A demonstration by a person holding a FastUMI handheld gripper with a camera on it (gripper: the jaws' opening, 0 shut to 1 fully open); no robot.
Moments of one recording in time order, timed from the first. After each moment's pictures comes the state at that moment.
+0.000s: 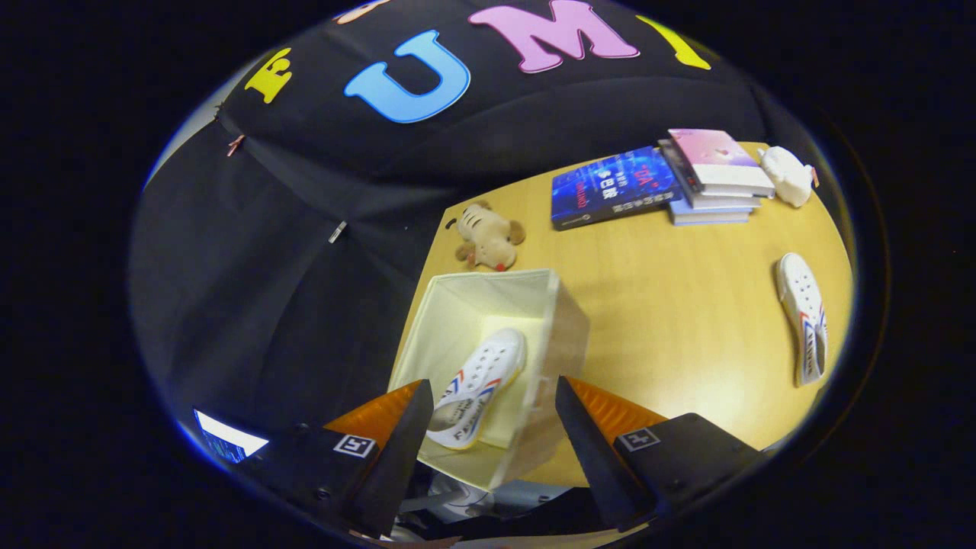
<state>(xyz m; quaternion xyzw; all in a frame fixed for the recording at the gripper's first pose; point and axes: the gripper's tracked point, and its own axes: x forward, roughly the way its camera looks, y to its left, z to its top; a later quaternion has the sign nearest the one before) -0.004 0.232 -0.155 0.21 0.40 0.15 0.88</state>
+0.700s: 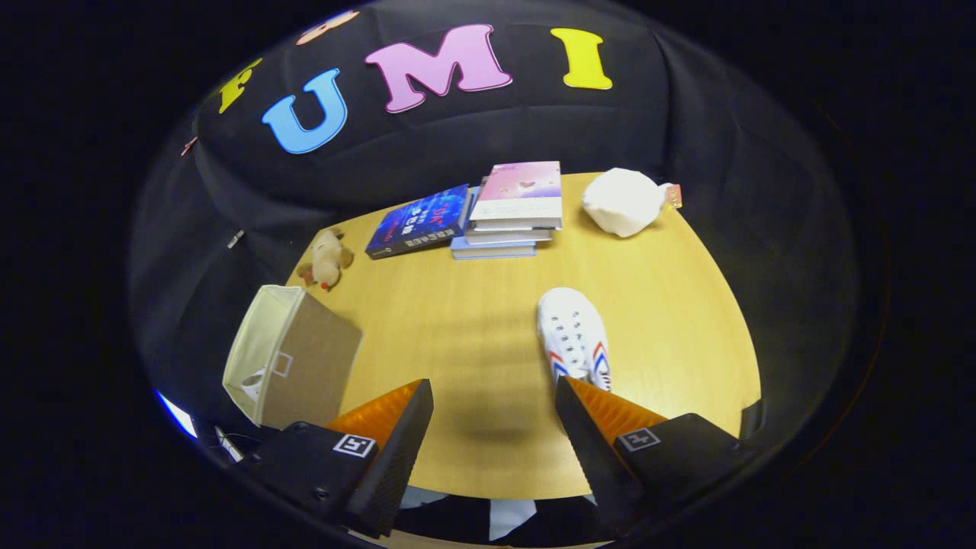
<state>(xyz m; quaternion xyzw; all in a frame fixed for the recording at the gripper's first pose) -0.030 -0.090 -0.216 0.10 0.39 0.01 0.92</state>
